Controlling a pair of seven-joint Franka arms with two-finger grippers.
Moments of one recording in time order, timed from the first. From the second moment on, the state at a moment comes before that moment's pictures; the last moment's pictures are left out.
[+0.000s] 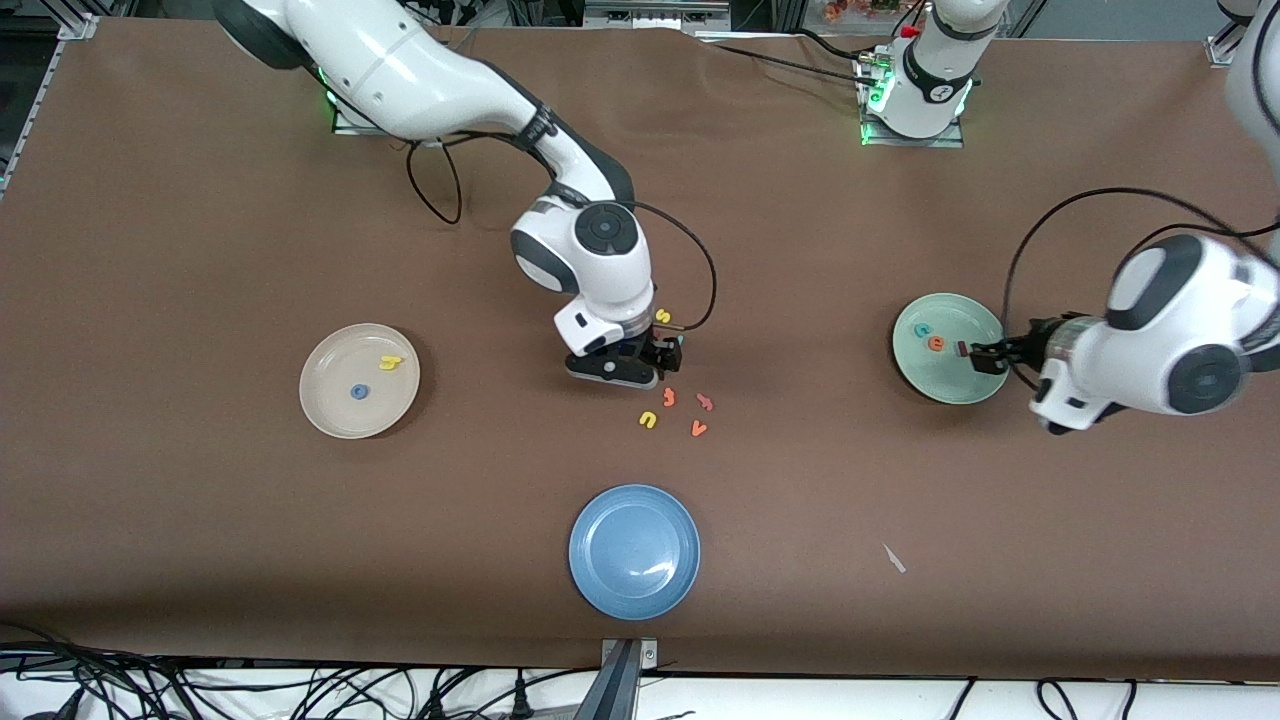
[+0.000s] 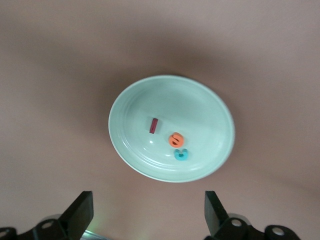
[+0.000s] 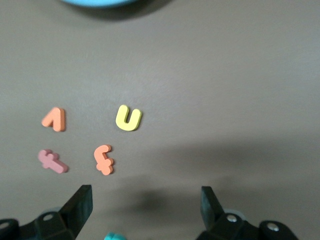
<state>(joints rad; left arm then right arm) 0.88 0.78 -1.13 -1.56 0.54 1.48 -0.76 0.48 0.91 0.37 -1.38 -0.53 2.39 1.23</state>
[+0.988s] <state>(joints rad) 0.88 0.74 -1.13 -1.33 0.79 1.47 -0.35 0.55 1.00 0.36 -1.23 -0.58 2.44 1.16</state>
